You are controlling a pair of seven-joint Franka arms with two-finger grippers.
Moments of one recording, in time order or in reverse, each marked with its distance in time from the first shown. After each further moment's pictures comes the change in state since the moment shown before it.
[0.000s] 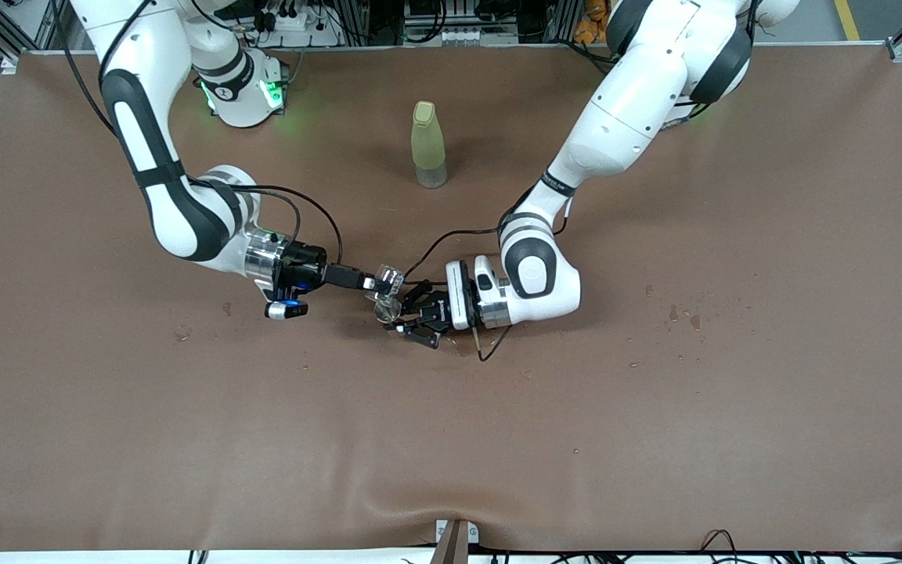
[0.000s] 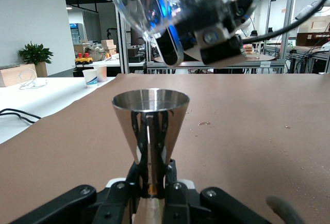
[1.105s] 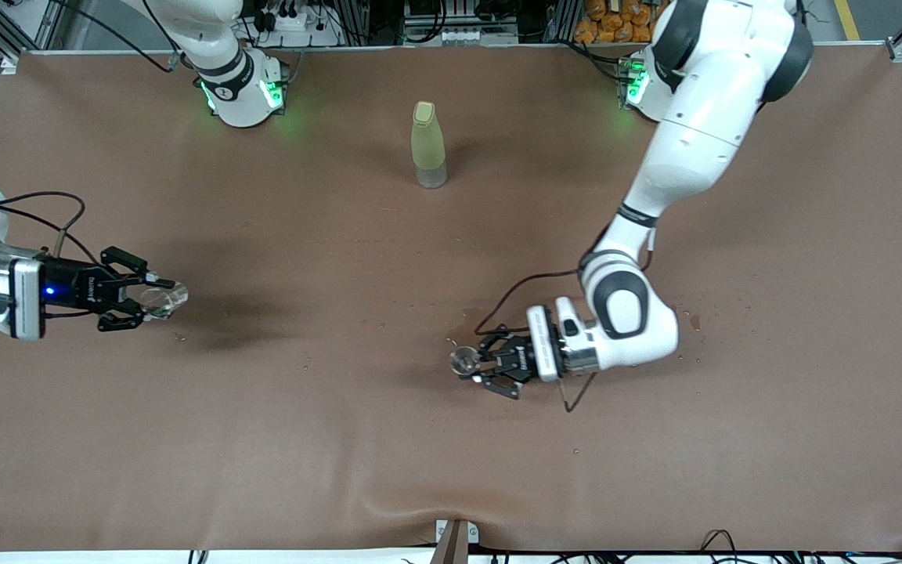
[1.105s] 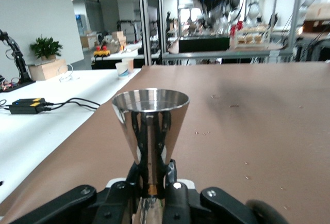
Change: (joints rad) left arm 0.283 -0.073 0.018 -0.019 0.306 -0.178 -0.154; right arm -0.687 0.051 -0.016 0.222 -0.796 -0.377 -1.187
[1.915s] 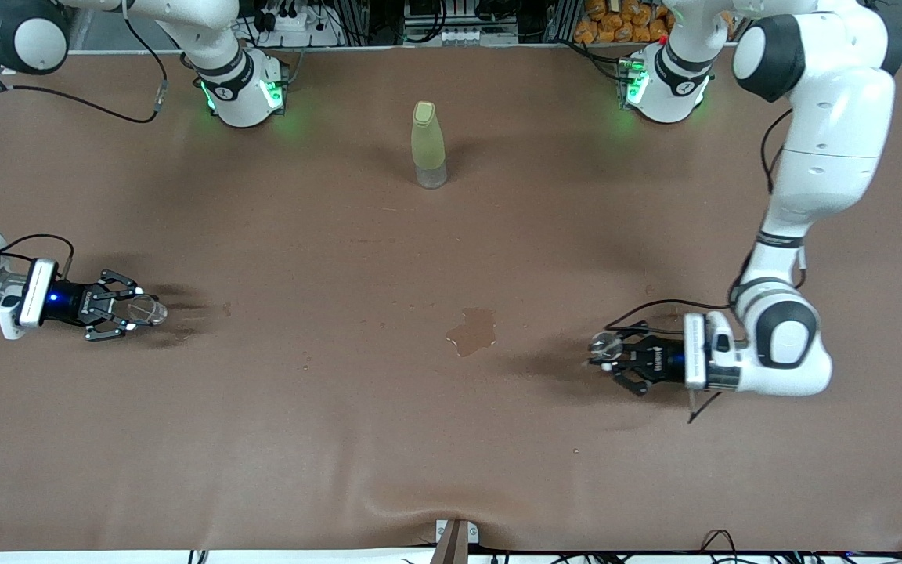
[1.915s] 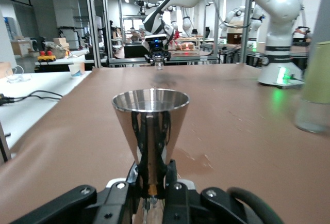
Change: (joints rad) left arm 0.405 -0.005 -0.001 -0.022 0.432 -0.510 -0.001; right arm -0.200 0.408 0.000 0.276 -0.154 -0.130 -0.621
